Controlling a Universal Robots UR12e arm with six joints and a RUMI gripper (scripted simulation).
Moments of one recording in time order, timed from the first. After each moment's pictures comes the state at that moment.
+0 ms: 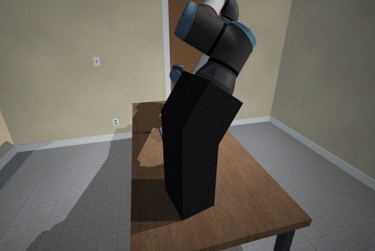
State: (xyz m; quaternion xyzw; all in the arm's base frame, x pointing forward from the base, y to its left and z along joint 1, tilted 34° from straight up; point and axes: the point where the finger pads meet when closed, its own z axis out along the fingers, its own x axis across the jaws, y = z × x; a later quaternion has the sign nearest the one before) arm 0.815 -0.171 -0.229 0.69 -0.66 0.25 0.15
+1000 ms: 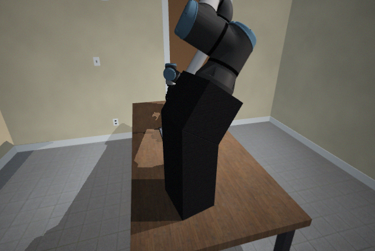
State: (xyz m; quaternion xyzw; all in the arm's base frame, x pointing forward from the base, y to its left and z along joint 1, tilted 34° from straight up) arm 0.811 -0.113 -0.251 0.70 -0.66 0.25 0.15
